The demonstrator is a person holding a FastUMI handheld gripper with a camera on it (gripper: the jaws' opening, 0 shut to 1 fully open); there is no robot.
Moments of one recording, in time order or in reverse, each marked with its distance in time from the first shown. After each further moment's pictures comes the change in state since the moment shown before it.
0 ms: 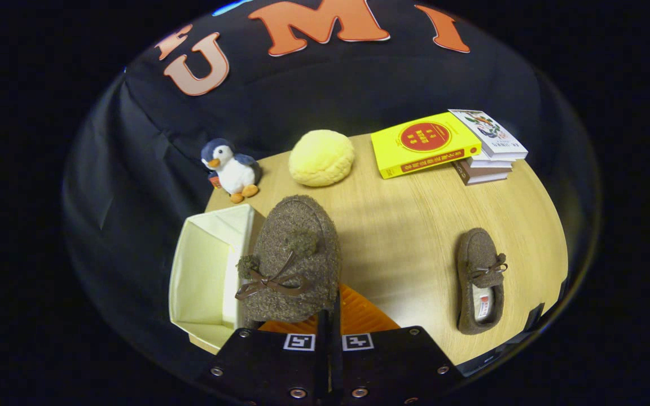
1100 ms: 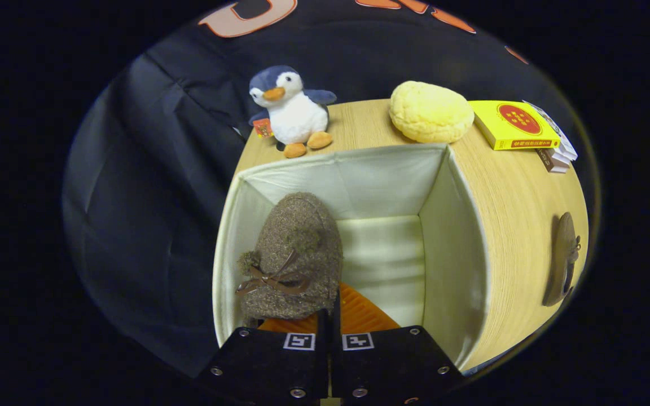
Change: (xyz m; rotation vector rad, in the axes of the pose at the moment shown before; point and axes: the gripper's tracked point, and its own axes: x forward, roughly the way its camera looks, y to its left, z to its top) arm 0.156 0.181 -0.075 -0.036 0.211 -0.024
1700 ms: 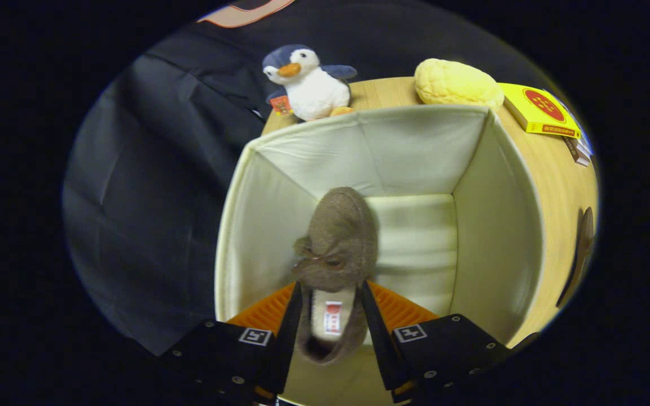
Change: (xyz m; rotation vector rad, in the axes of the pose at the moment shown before) arm -0.023 0.028 -0.012 -0.036 0.051 0.223
